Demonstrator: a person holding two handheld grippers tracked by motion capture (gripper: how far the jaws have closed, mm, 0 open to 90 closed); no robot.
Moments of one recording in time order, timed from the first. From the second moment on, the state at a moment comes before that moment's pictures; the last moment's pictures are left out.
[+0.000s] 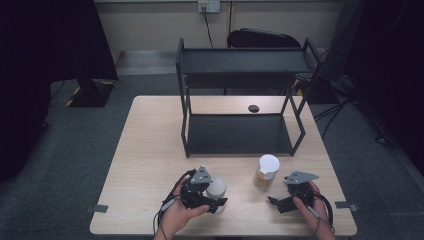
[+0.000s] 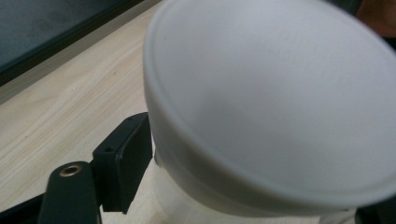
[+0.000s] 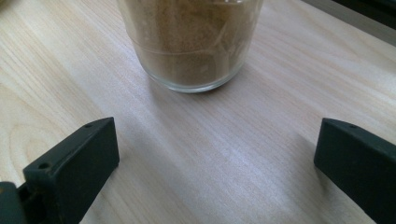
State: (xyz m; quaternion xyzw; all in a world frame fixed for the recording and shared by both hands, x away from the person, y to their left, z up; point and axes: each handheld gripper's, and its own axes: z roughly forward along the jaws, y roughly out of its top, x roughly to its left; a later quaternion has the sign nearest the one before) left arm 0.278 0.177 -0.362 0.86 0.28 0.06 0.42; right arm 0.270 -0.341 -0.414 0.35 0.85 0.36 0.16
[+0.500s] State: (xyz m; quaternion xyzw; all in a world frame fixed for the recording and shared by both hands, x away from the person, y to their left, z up) left arm 0.266 0.170 -0.361 0.86 0.27 0.09 0.42; right arm 0.270 -0.341 -0.414 0.35 0.85 0.36 0.16
